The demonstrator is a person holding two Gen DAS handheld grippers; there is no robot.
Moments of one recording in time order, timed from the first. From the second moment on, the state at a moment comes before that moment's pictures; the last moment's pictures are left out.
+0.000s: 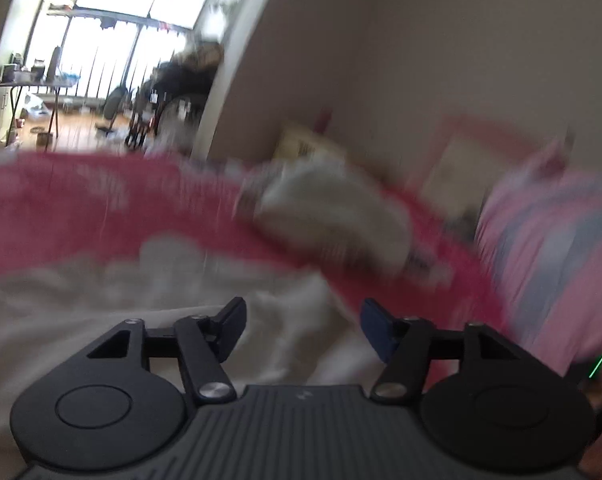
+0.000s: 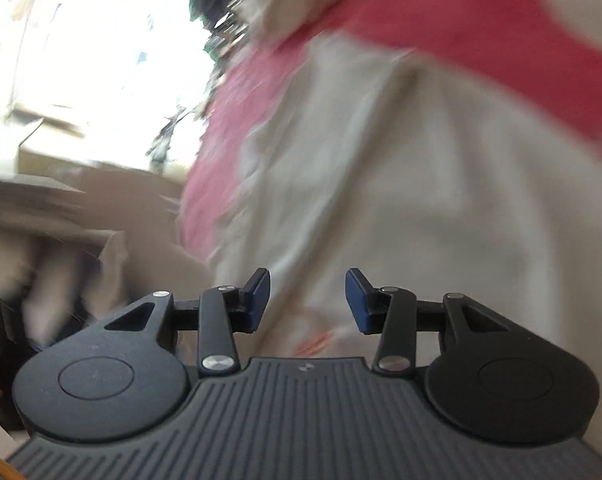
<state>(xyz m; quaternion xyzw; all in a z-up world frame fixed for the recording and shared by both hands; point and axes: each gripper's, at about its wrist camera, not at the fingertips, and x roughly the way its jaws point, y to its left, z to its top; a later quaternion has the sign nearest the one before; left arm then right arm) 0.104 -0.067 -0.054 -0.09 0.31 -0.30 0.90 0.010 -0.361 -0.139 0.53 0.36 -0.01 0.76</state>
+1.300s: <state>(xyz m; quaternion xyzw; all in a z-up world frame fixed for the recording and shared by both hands) 0.104 0.107 -0.133 0.13 0.42 -0.01 0.90 0.149 -0.337 -0.095 0.13 0.40 -0.02 0.91</state>
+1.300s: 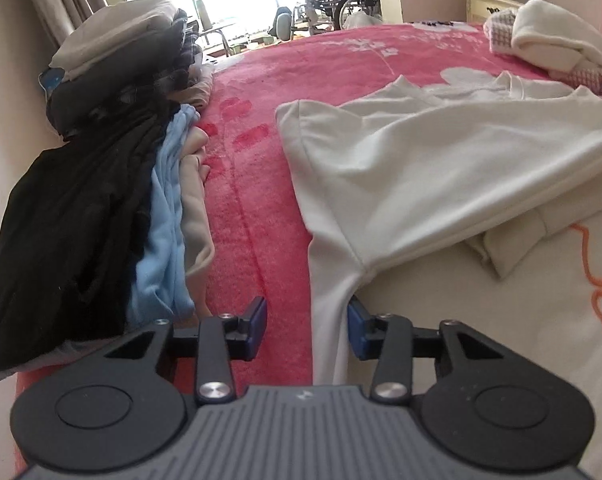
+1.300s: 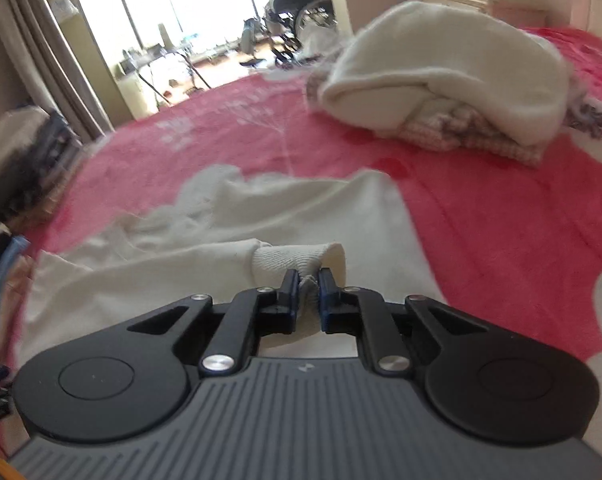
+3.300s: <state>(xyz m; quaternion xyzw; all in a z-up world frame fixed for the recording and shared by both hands) 0.095 0.063 -0.153 0.09 0.34 -0.12 0.93 0.298 -0.160 -0.148 0.12 0.50 0.22 0.83</state>
